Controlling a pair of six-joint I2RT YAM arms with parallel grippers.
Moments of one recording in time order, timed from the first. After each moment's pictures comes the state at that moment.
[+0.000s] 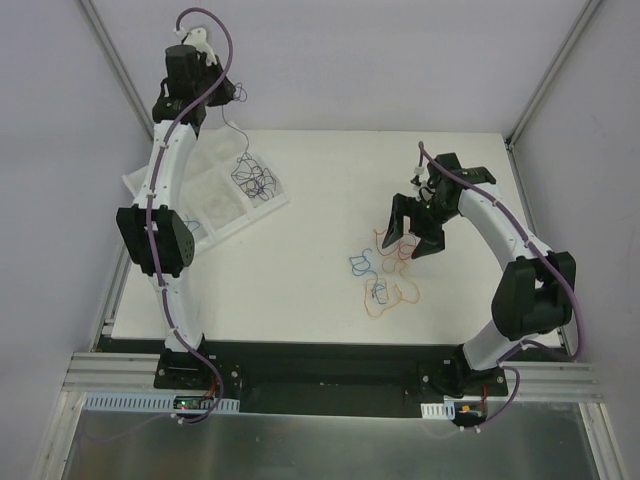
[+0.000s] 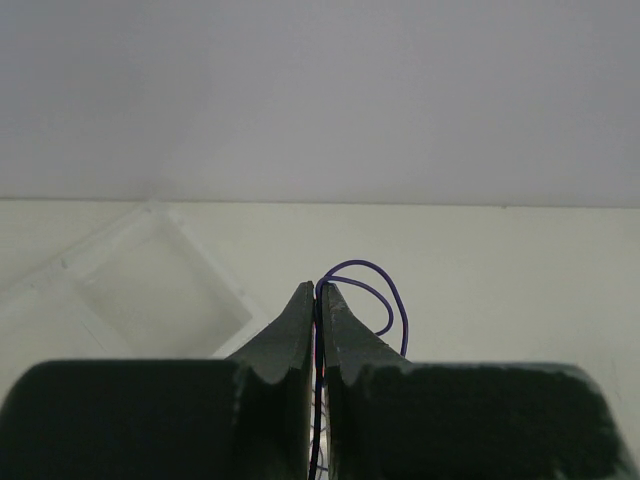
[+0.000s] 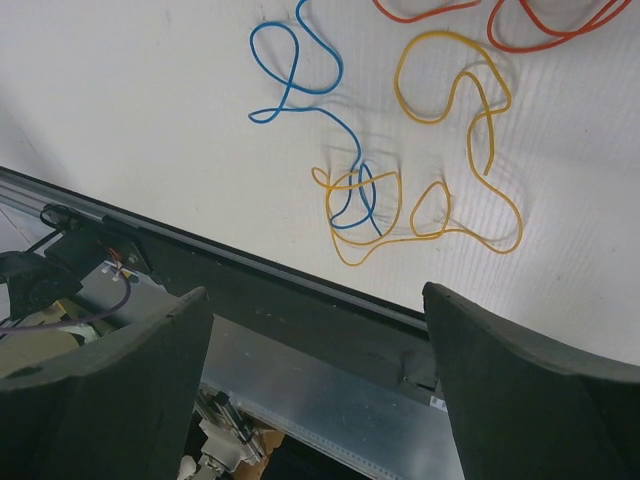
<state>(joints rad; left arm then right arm) -0.04 2.06 2.24 -0.45 0.20 -0.25 0.24 1.60 1.36 -1.13 -0.44 0.33</state>
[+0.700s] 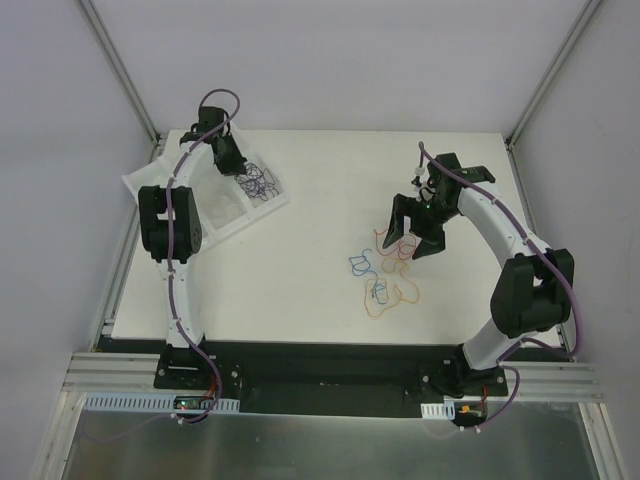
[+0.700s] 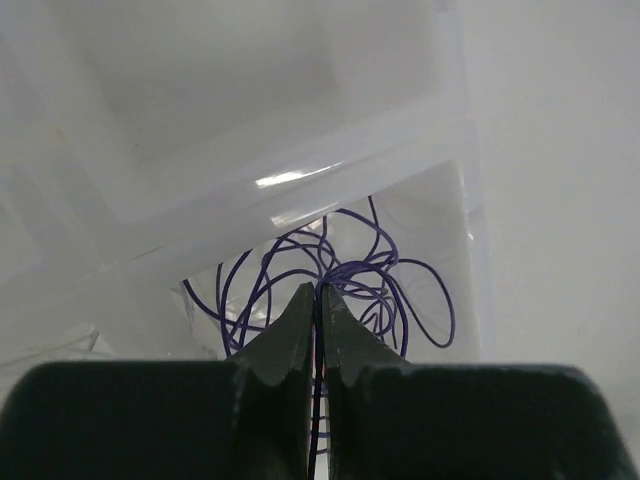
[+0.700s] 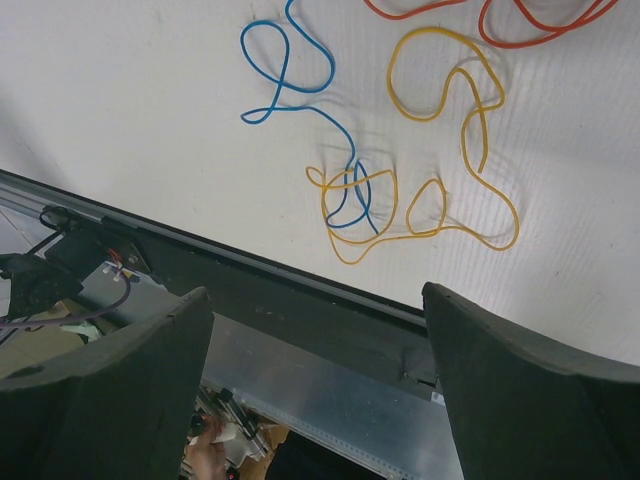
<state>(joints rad) -0.03 2.24 1.95 -0.60 0.18 -0.53 0.23 1.63 1.38 -1.15 -0.43 0.33</state>
